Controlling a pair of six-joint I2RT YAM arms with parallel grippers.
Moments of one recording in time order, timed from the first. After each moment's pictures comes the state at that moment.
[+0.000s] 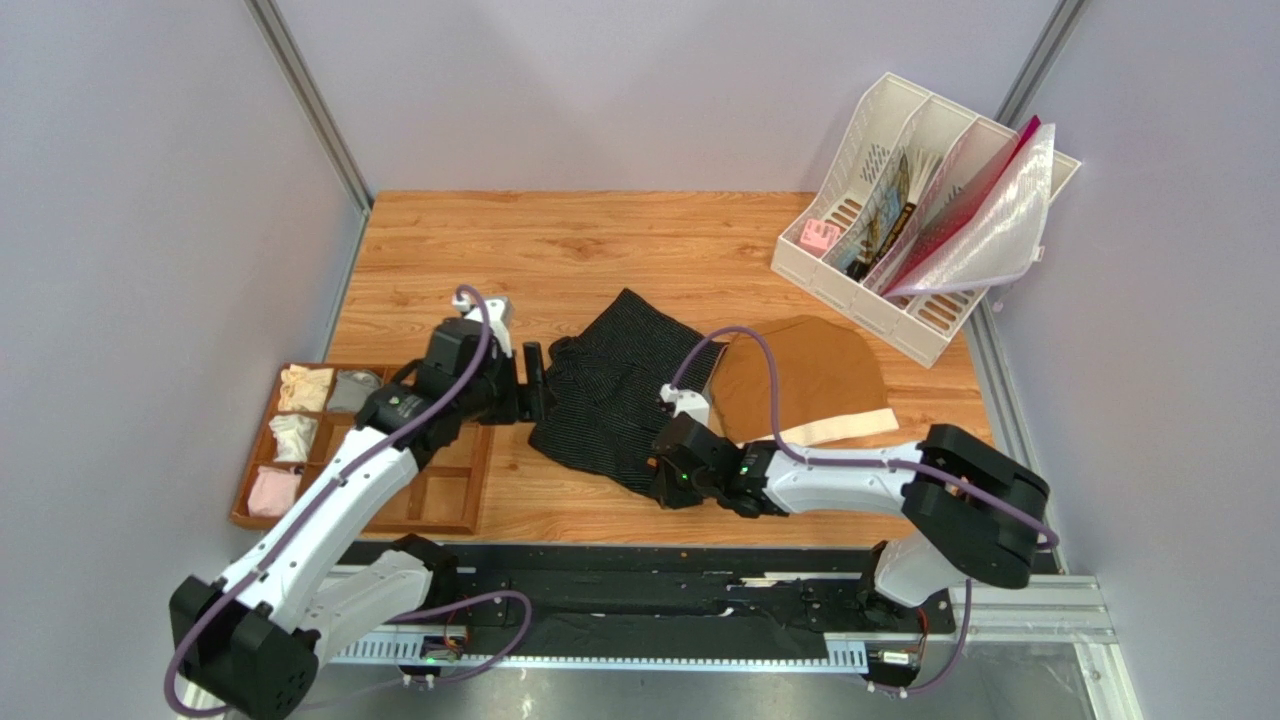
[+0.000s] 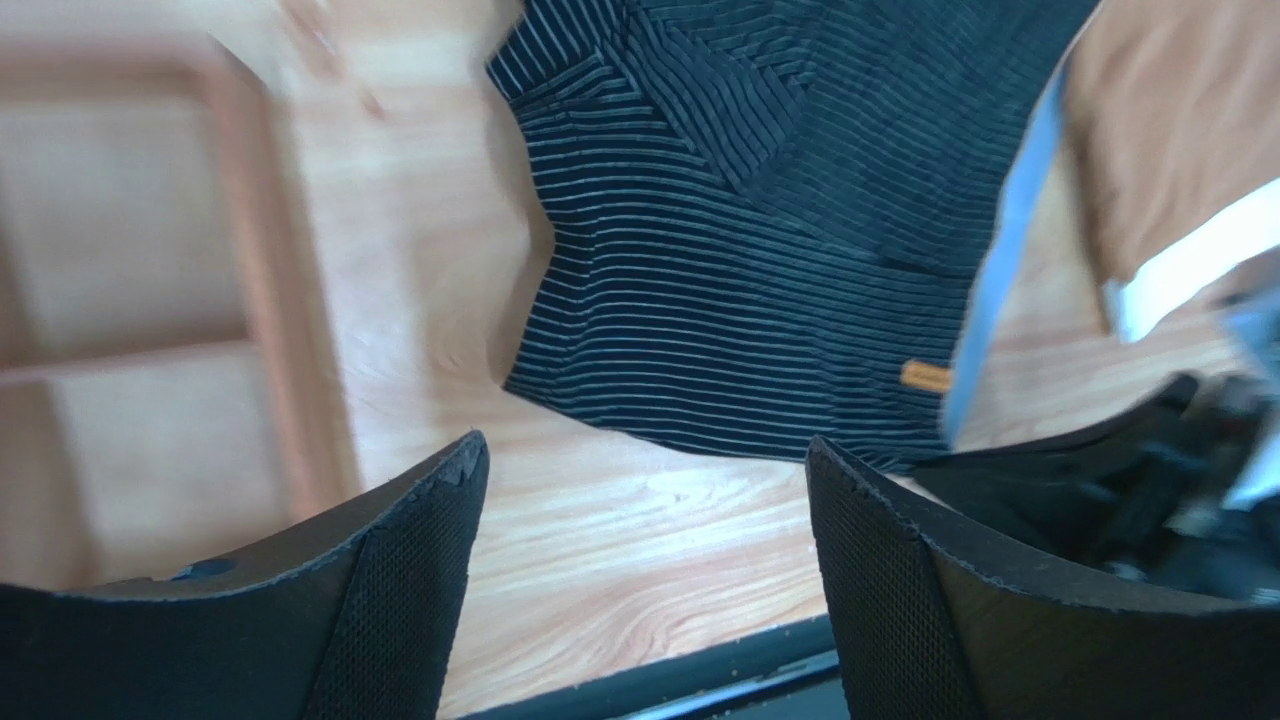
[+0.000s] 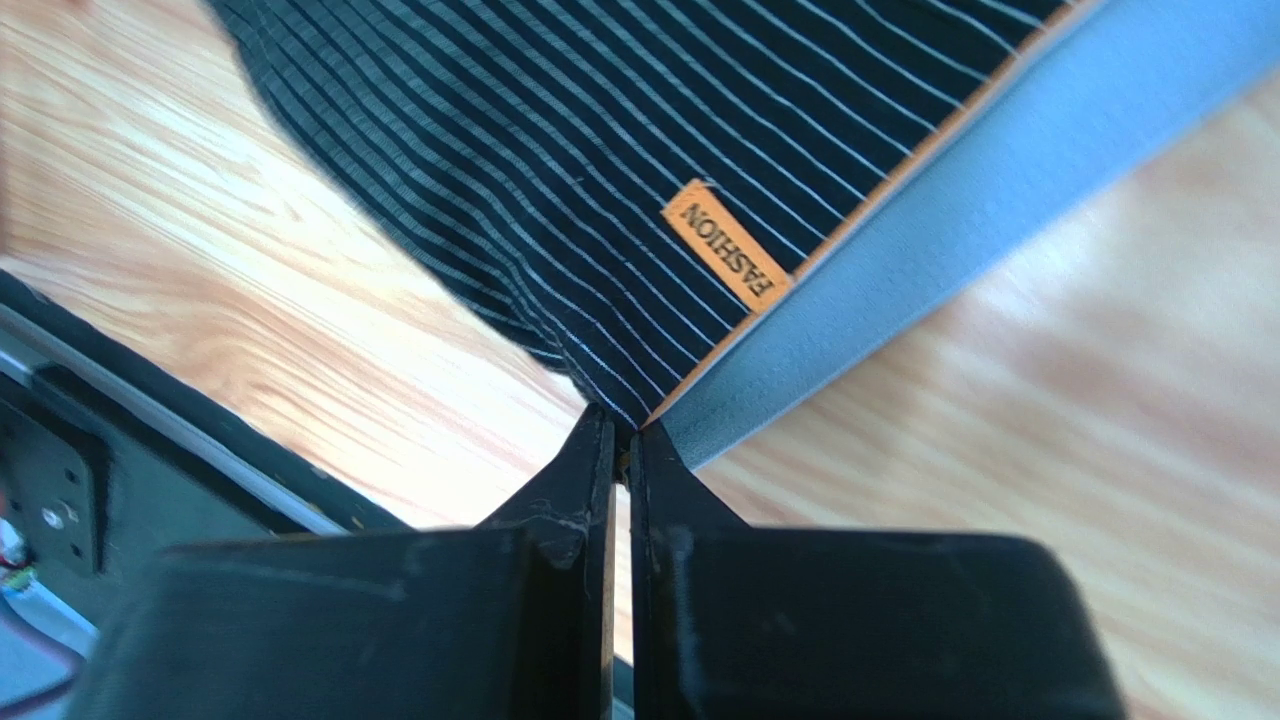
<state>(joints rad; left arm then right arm) -0.43 0.96 0.82 -0.63 0.00 -0.43 1.08 1.50 0.67 -0.05 0.13 0.83</state>
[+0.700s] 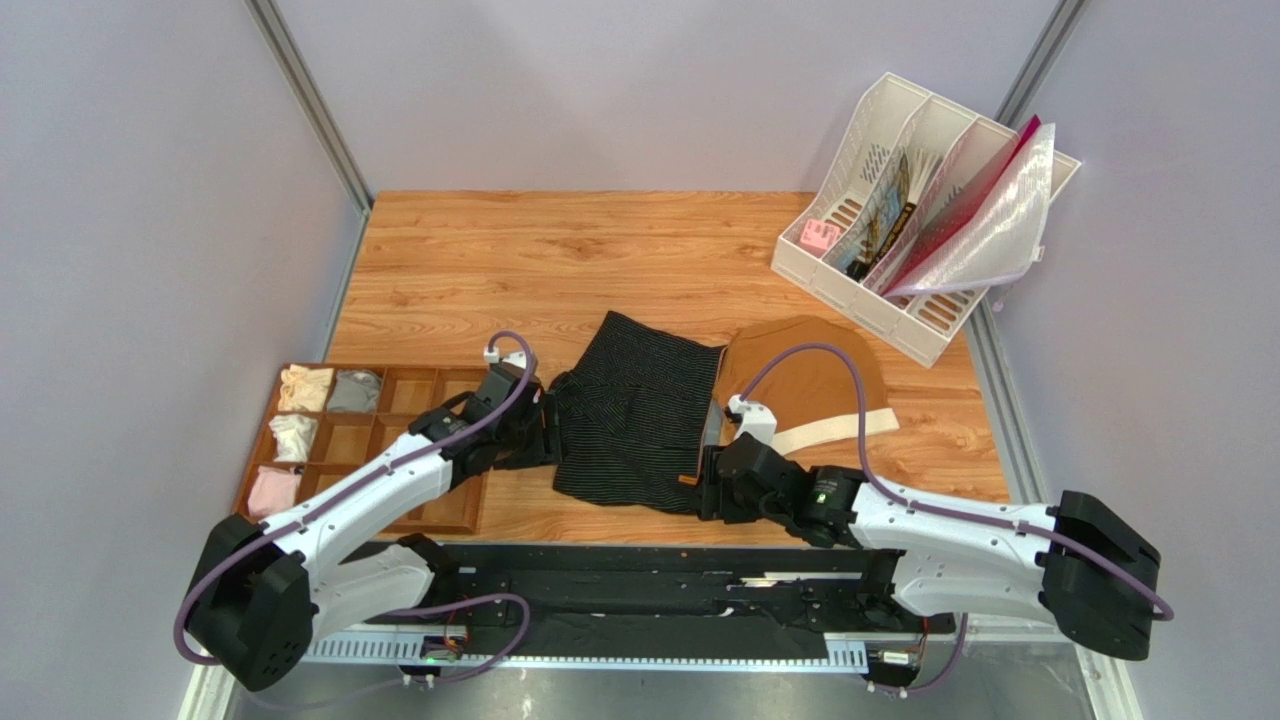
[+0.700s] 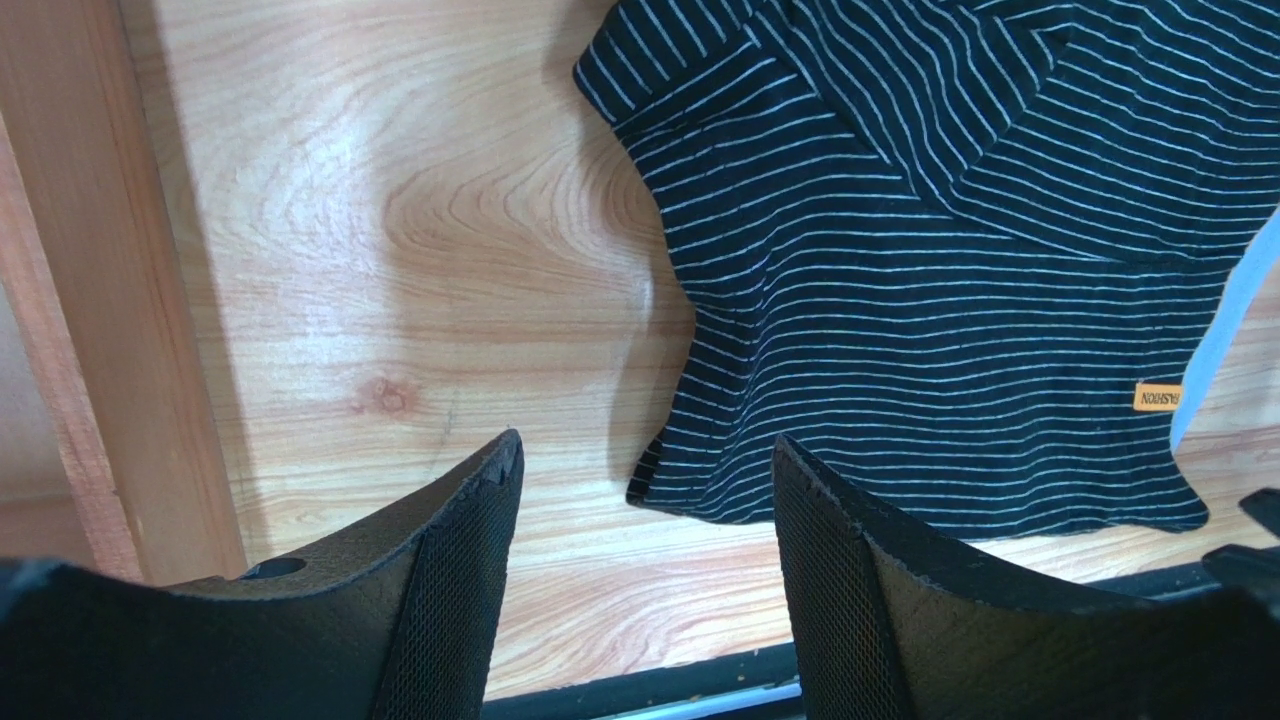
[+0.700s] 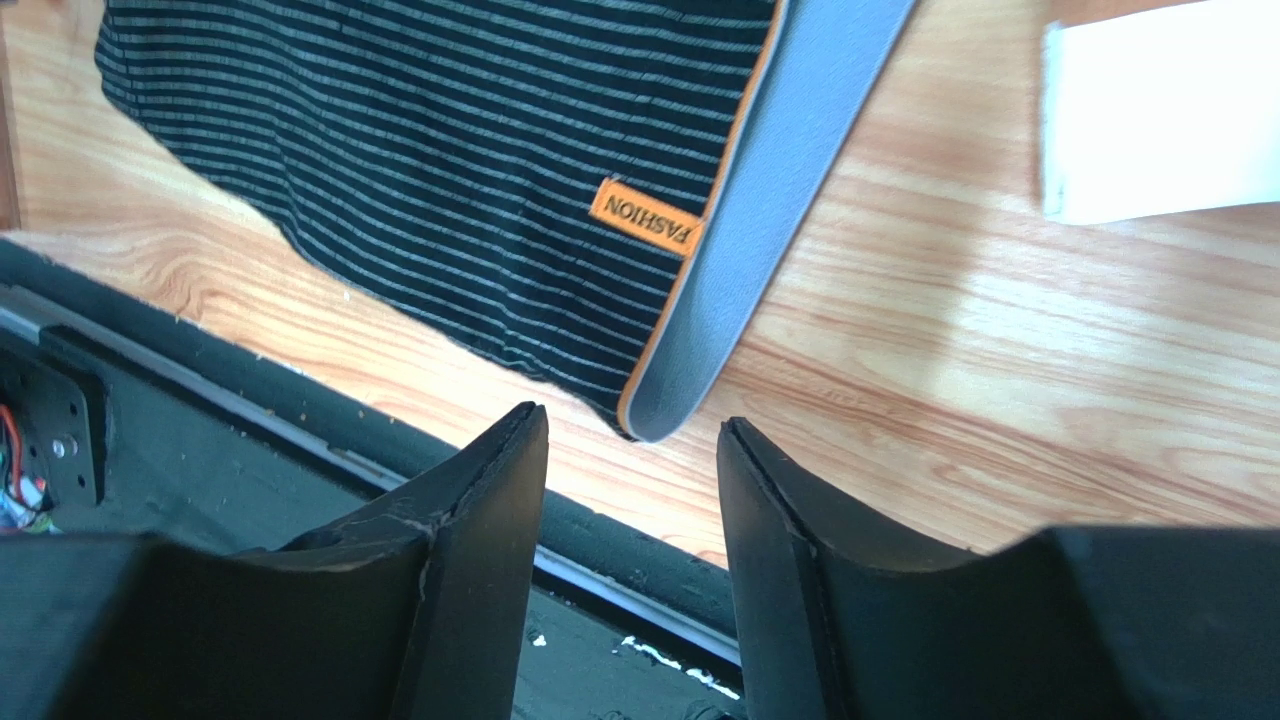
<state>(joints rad) -0.59 1.06 0.59 -0.50 -0.09 -0.64 1.09 1.07 0.47 -0.25 0.22 0.93</state>
